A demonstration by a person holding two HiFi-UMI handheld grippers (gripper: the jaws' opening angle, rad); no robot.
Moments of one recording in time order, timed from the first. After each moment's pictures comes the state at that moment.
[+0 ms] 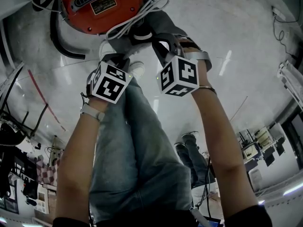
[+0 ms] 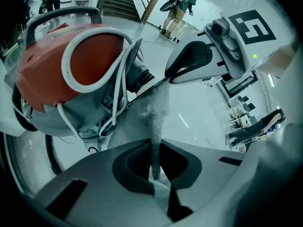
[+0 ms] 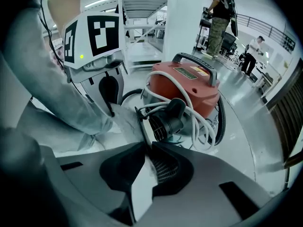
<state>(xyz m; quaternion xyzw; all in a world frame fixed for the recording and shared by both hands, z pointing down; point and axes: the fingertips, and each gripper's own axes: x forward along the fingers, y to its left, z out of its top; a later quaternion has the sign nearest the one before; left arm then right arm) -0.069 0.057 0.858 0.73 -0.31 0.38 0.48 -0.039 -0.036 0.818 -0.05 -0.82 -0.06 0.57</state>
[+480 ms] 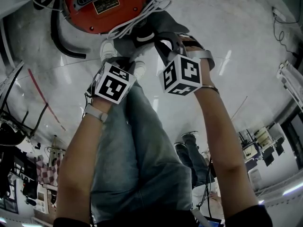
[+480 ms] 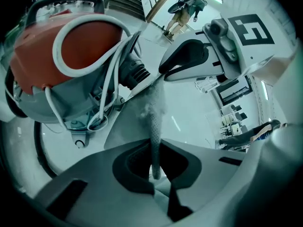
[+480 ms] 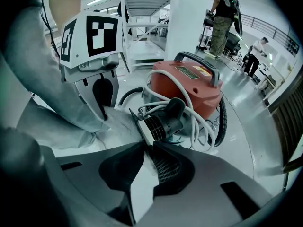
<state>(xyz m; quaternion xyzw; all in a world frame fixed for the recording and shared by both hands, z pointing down) -0.051 0.065 0.852 0.73 -0.29 0.34 0.52 -0.039 -0.039 0.819 -0.07 -0.81 -0.07 0.58</state>
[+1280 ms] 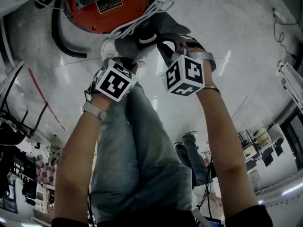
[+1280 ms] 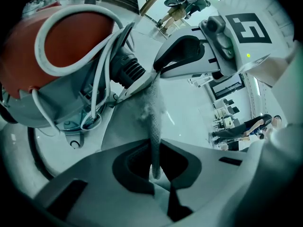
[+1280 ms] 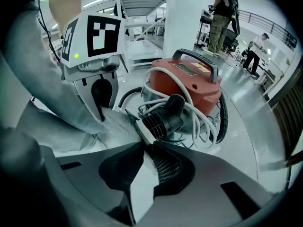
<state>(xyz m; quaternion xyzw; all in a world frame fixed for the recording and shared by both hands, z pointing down) -0.046 0.073 0.849 0.74 -0.23 0.35 0.53 -0.037 -0.035 0.823 -0.06 -0.81 -0.05 0.58</state>
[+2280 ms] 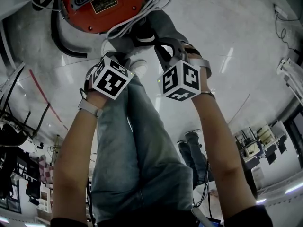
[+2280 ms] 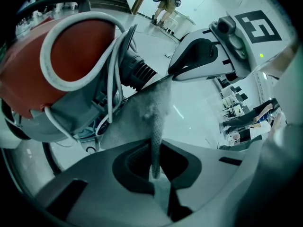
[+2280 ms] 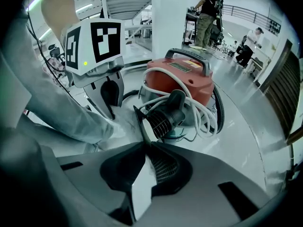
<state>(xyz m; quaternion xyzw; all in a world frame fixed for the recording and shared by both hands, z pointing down) -0.070 0.067 0.864 0.74 -0.24 0.41 0.48 -0.031 -0.022 0.819 0.00 -0.82 0.00 0.58</state>
